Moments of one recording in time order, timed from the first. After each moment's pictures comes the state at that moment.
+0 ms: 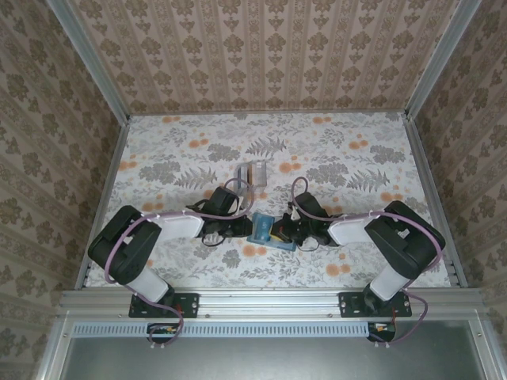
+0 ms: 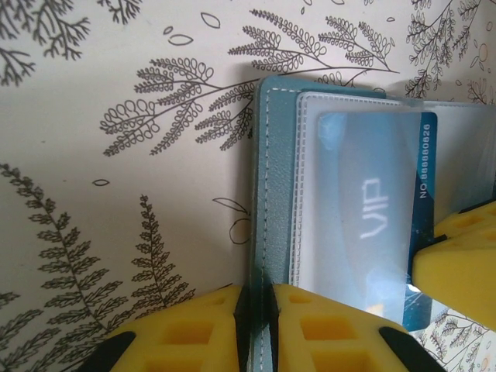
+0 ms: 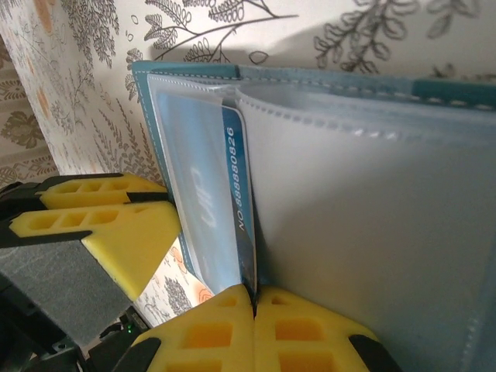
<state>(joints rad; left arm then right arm) -0.71 1.58 0.64 -0.08 0.38 -0.58 0.65 1.64 0.56 0.28 -0.47 1.16</state>
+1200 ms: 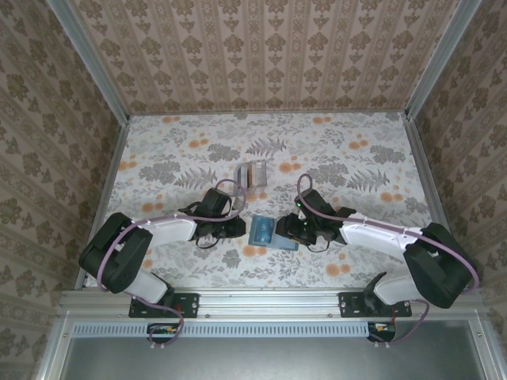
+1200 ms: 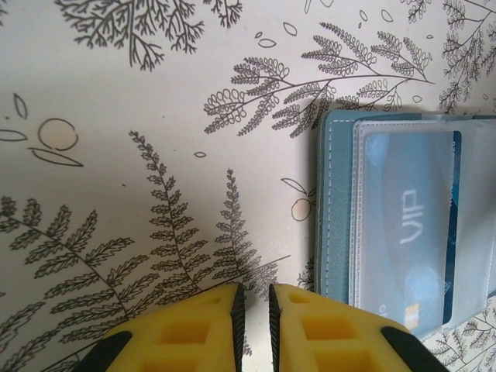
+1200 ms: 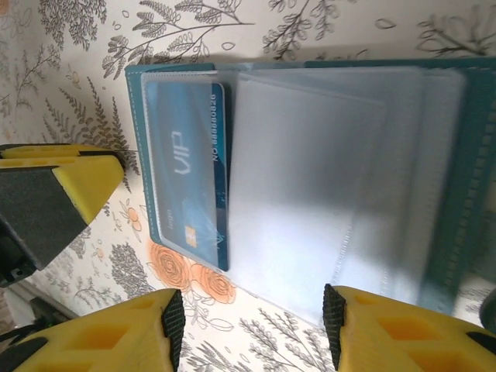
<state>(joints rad) -0.66 1.49 0.58 -0.08 0.34 -0.59 0.67 1.36 0.65 -0.27 -0.27 0.97</state>
